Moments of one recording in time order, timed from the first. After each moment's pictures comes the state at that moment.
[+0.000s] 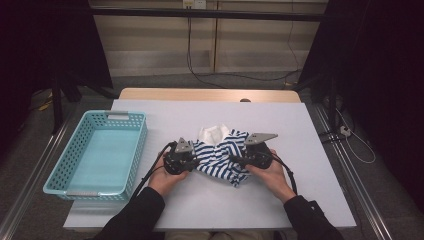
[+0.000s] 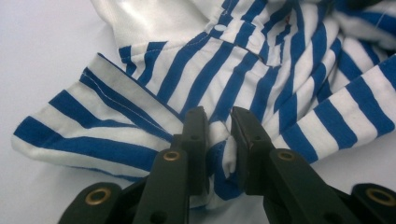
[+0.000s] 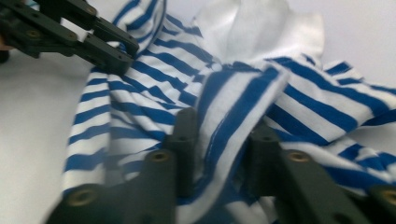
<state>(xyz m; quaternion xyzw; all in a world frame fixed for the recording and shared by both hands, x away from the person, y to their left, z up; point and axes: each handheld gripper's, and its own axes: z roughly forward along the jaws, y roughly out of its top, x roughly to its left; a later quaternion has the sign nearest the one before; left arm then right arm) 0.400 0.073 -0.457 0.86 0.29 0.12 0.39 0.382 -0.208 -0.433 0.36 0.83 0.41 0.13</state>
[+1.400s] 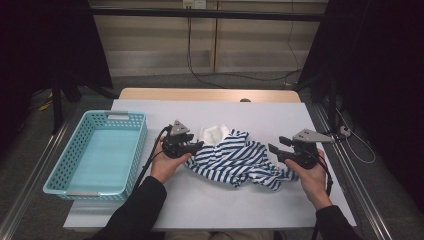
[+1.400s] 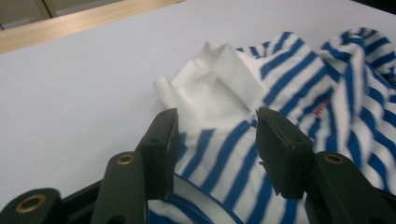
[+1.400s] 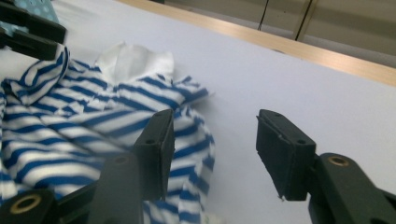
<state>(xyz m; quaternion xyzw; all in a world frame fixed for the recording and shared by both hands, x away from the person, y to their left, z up) 0.437 0.070 -0.429 0.81 0.34 0.14 0.45 0.349 -0.306 -0.393 0.44 0.74 0.43 0.25</state>
